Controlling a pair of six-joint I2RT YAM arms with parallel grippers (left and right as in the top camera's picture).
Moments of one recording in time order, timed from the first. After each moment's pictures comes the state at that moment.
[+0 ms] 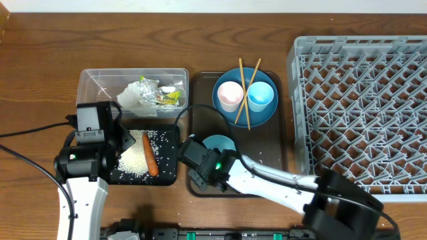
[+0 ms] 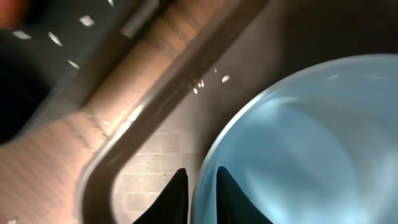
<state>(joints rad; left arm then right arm) 0.08 1.04 0.93 -0.99 -0.17 -0.59 1.08 1.79 1.09 -0.48 0.07 0.36</state>
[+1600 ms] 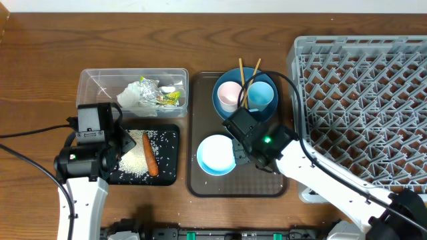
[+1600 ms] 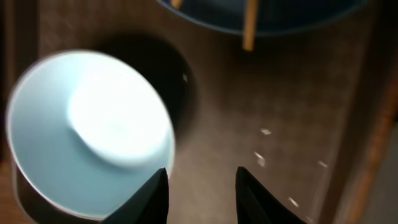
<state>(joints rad) 0.08 1.04 0.93 -1.02 -0.17 -0.59 0.80 1.53 1.05 -0.79 0.11 0.66</state>
